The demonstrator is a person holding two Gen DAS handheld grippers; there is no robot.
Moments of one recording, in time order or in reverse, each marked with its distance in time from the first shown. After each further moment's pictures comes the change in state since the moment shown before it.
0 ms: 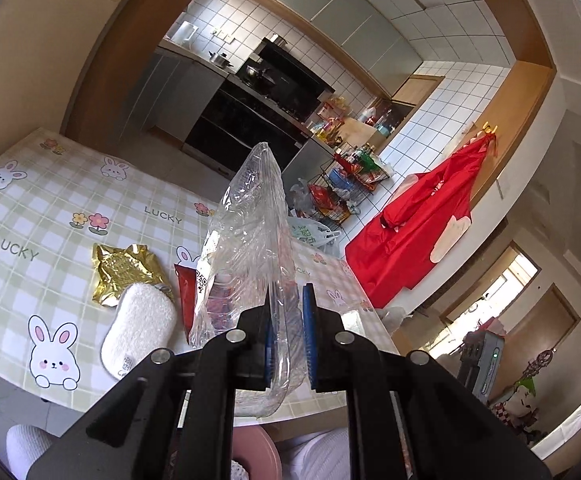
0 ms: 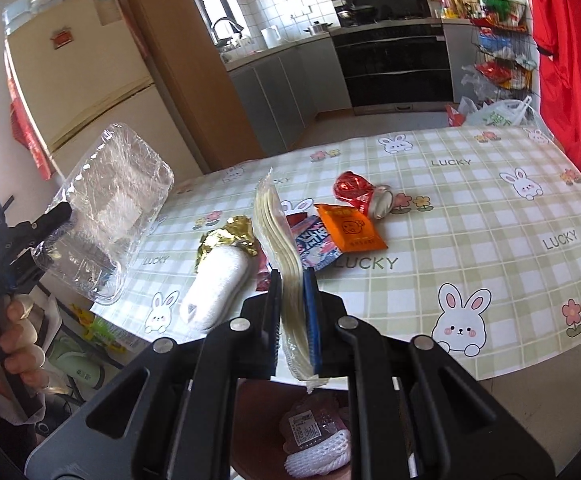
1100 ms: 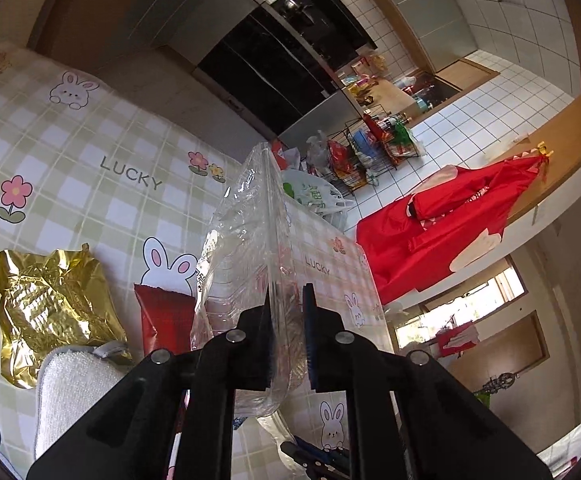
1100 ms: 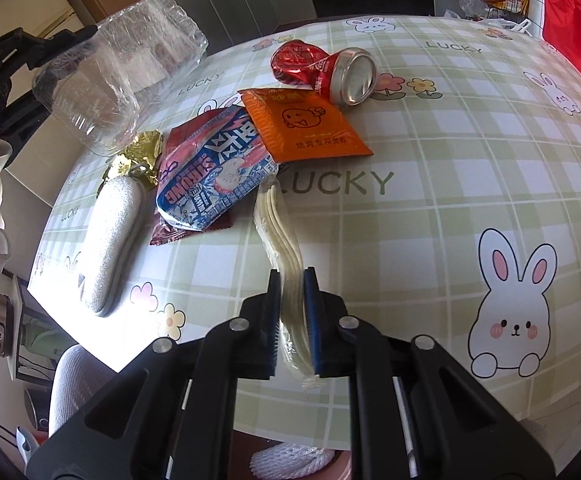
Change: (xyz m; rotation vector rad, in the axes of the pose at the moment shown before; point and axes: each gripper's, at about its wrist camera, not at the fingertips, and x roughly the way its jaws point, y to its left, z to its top) left arm 0.226 0.079 0.062 -0.192 0.228 -0.037; right arm 0.173 -0.068 -0.031 0.104 0.306 -0.116
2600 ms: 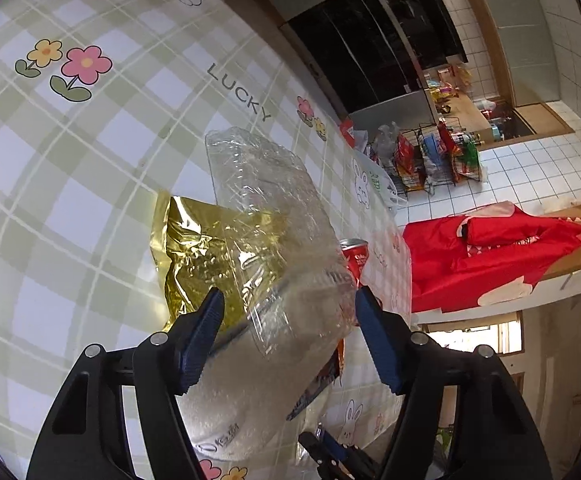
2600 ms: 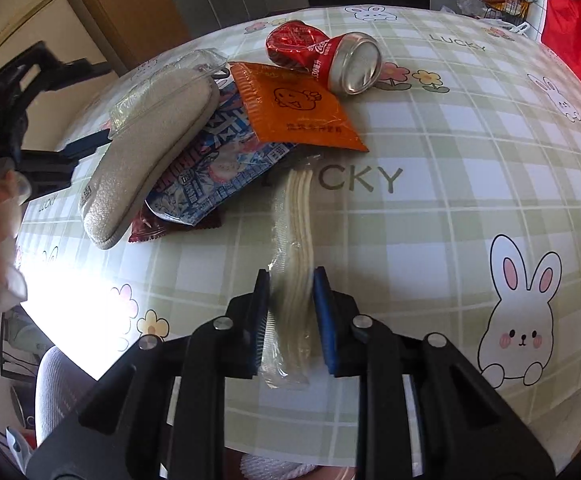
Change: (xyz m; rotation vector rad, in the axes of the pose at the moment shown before) left arm 0.037 0.102 -0.019 -0.341 0.116 0.124; right arm 0.027 0.011 0.007 -0.024 0.060 -0.067
